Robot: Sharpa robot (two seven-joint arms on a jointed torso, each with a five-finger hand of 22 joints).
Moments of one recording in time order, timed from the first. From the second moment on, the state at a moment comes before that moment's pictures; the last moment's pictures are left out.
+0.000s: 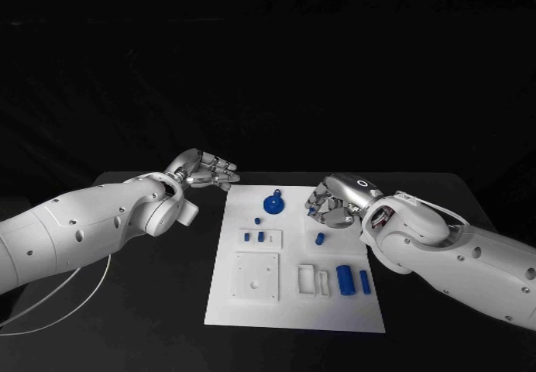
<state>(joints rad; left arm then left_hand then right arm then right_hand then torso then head) 1.26 -0.77 -0.10 1.26 -0.48 -0.31 0.23 1.42 -0.06 0.08 0.00 0.13 1.02 0.14 0.06 0.06 1.18 0.10 0.06 0.06 1.36 0.05 0.08 0.16 0.09 1.17 0.03 0.07 0.56 0.97 -0.78 0.21 1.60 -1.73 -0.31 -0.18 1.23 -0.14 0.64 -0.23 0.24 1.29 0.07 0.06 0.13 1.40 0.01 0.06 0.07 1.46 -0.07 0.66 0.93 0.10 1.45 -0.10 0.65 1.12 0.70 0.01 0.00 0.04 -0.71</state>
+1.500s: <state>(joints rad) 1.26 -0.72 -0.10 1.27 -0.47 -0.32 0.24 1.43 -0.06 0.08 0.00 0.14 1.02 0.14 0.06 0.06 1.18 0.10 0.06 0.06 1.35 0.05 0.08 0.16 0.09 1.17 0.03 0.07 0.55 0.90 -0.62 0.06 1.59 -1.85 -0.33 -0.23 1.22 -0.13 0.64 -0.24 0.22 1.28 0.07 0.06 0.12 1.40 0.01 0.06 0.07 1.46 -0.07 0.66 0.92 0.09 1.46 -0.10 0.59 1.18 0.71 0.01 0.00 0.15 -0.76</state>
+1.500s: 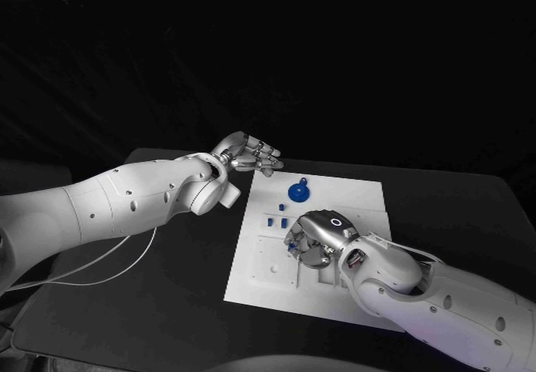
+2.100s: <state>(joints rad) 1.26 -0.72 -0.10 1.27 -0.47 -0.32 0.24 1.43 -0.06 0.08 0.00 0.14 1.02 0.14 0.06 0.06 1.17 0.11 0.06 0.06 1.35 0.05 0.08 0.16 0.09 1.17 0.03 0.07 0.55 0.90 -0.62 0.06 1.59 -1.86 -0.32 -0.23 1.22 -0.13 0.64 -0.24 0.22 1.28 0.07 0.06 0.12 1.40 0.01 0.06 0.07 1.46 -0.07 0.66 0.91 0.09 1.46 -0.10 0.59 1.18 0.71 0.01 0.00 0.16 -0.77</state>
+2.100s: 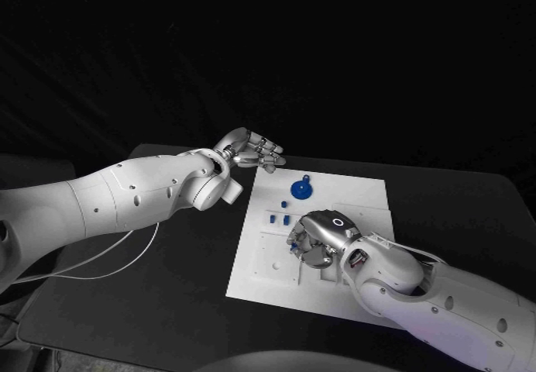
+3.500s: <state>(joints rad) 1.26 -0.72 -0.10 1.26 -0.47 -0.30 0.23 1.43 -0.06 0.09 0.01 0.16 1.02 0.14 0.06 0.06 1.16 0.11 0.06 0.06 1.34 0.06 0.08 0.16 0.09 1.16 0.04 0.07 0.56 0.90 -0.58 0.04 1.55 -1.89 -0.28 -0.26 1.22 -0.13 0.62 -0.24 0.21 1.28 0.07 0.06 0.12 1.40 0.01 0.06 0.07 1.46 -0.07 0.66 0.90 0.09 1.46 -0.09 0.53 1.21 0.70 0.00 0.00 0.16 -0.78</state>
